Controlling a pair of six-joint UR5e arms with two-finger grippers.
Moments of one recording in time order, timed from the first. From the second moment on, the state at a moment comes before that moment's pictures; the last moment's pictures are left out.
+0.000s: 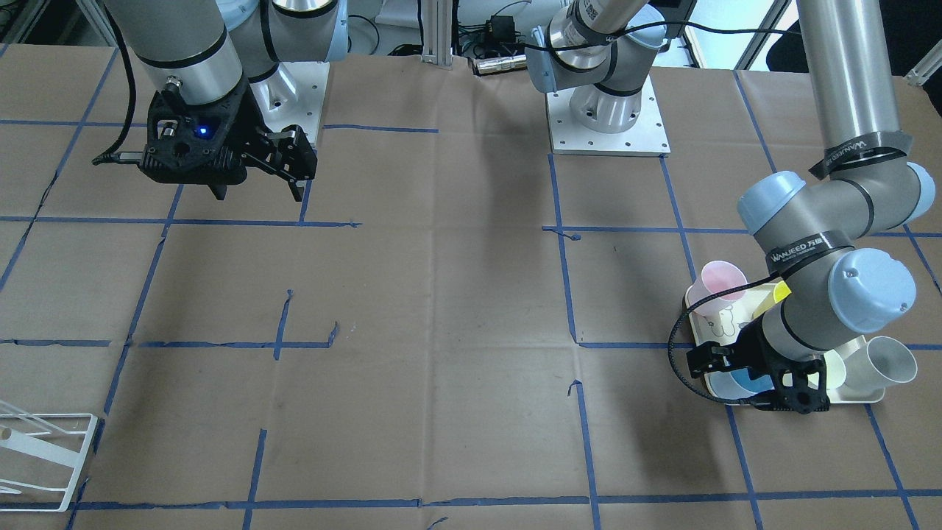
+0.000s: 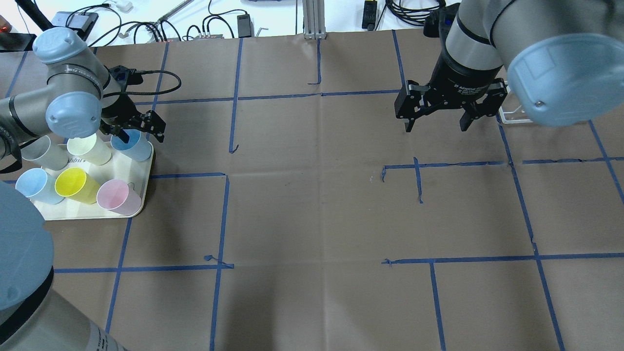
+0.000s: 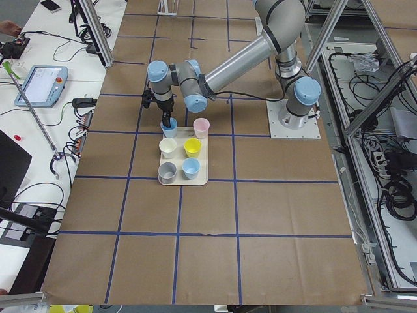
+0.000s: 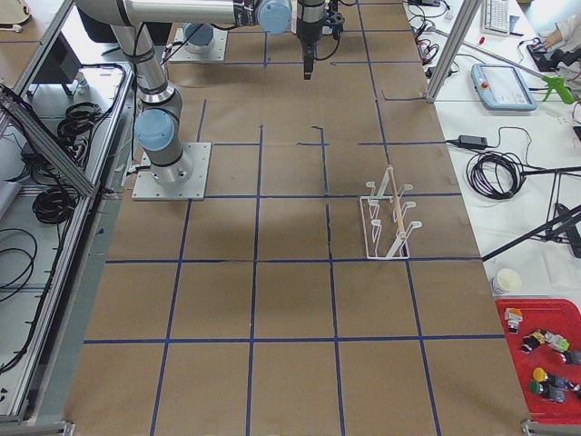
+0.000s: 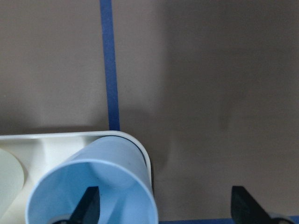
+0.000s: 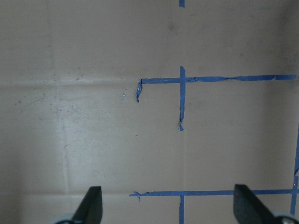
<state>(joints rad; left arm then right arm) -1.24 -2.04 -1.67 -1.03 1.58 0.35 1.64 -1.57 1.64 -1.64 -1.55 0.09</state>
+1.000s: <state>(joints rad) -1.23 -2.05 -1.67 -1.04 1.58 0.35 1.64 -1.57 1.64 -1.64 -1.55 0.09</state>
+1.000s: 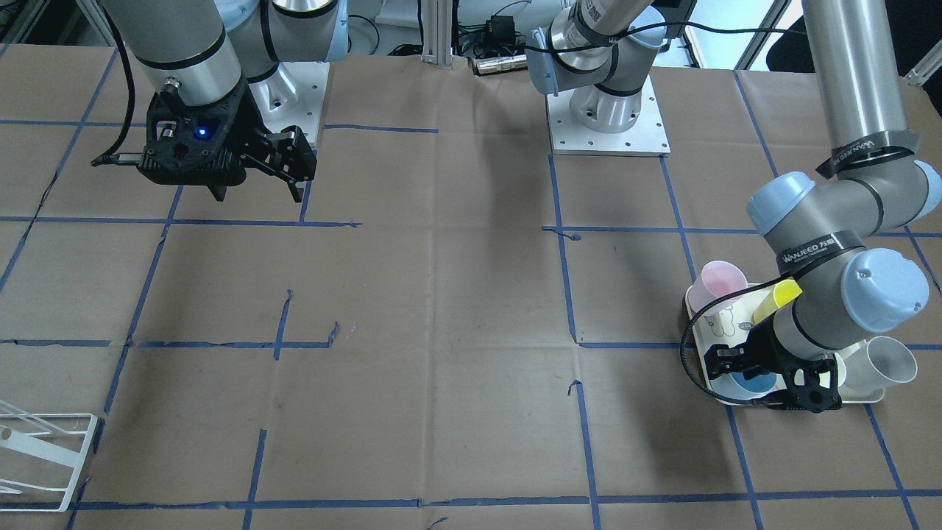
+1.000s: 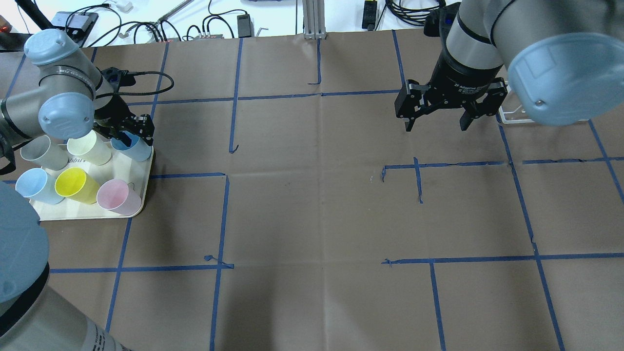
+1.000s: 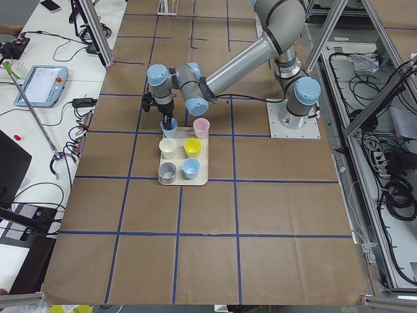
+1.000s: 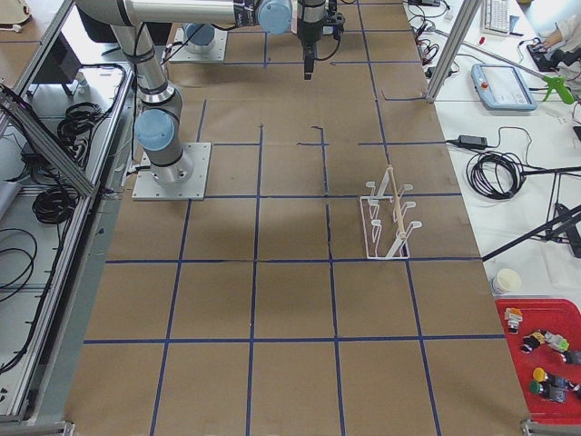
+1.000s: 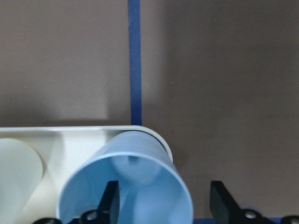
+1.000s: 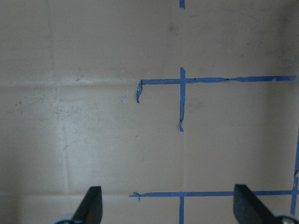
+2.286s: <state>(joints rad) -1.24 -1.99 -1.63 -1.06 1.61 0.39 1.64 -1.57 1.63 -1.65 -1.54 0.09</state>
